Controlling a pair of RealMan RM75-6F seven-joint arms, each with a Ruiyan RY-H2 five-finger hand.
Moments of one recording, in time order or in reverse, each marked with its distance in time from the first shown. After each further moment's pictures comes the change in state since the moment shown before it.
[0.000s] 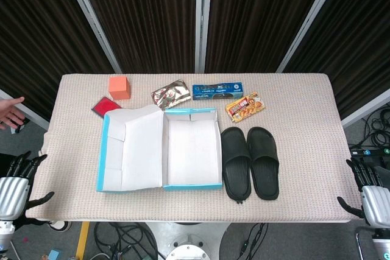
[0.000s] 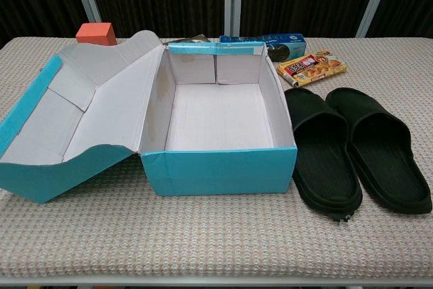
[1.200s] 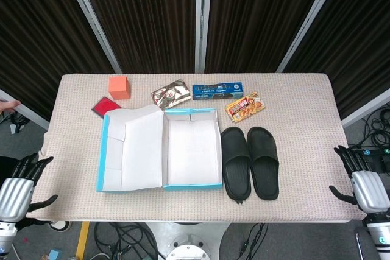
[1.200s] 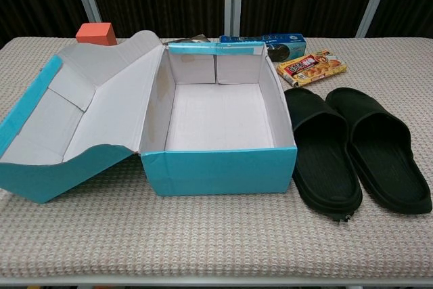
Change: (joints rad) left arm -0.005 0.051 0.024 -0.087 0.033 -0.015 0.042; right arm 0.103 0.086 0.026 -0.108 -0.012 -0.113 -0.034
